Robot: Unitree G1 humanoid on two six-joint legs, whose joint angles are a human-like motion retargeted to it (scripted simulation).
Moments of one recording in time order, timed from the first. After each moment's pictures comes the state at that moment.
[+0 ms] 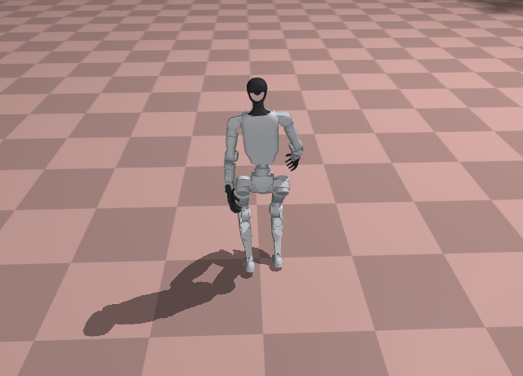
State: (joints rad) left arm 0.22 0.19 -0.29 1.33 0.03 -0.02 -0.19; right arm -0.10 -0.35 0.33 0.77 0.09 -0.09 -0.03; waist 0.06 -0.08 -0.04; left_leg -0.57 0.07 0.18 1.25 -0.53 0.14; right_leg -0.69 0.10 0.04 1.22 -0.38 -0.07
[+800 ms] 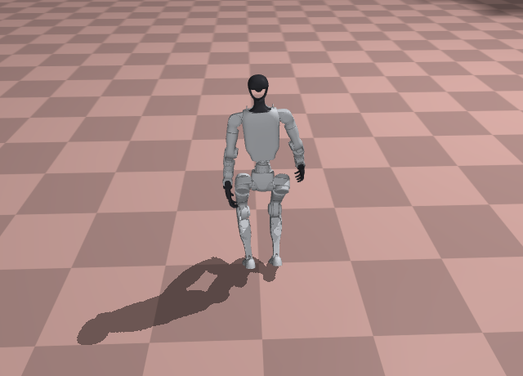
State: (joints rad) left arm 0.21 0.22 -0.21 1.29 -0.23 0.02 -0.18; right arm 0.00 -0.31 0.26 0.99 0.27 -0.05 -0.03; waist 0.07 -0.09 -0.13; left_leg -0.65 0.09 0.21 1.24 -0.33 0.11; right_leg -0.73 0.12 0.06 1.19 -0.14 -0.06
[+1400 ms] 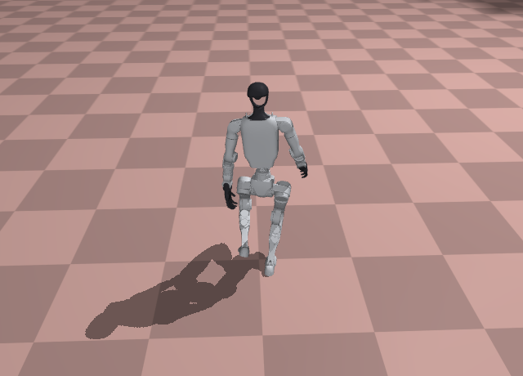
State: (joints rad) left arm 0.12 0.23 -0.24 1.32 -0.16 -0.01 -0.13; right arm -0.11 -0.32 0.29 0.88 0.25 -0.10 -0.14; waist 0.09 -0.07 -0.02; left_leg -0.75 0.21 0.15 1.74 -0.61 0.20; right_leg -0.56 0.16 -0.01 1.22 -0.73 -0.18
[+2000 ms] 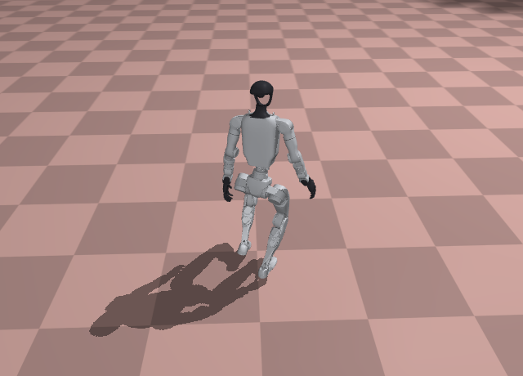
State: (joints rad) left arm 0.09 0.23 -0.10 1.31 -0.33 -0.05 0.02; right arm -0.02 -0.32 0.27 1.06 0.26 -0.11 -0.22; waist 0.08 -0.12 -0.06; left_leg -0.90 0.20 0.23 1.59 -0.61 0.19; right_leg -0.68 0.05 -0.02 1.21 -0.78 -0.19
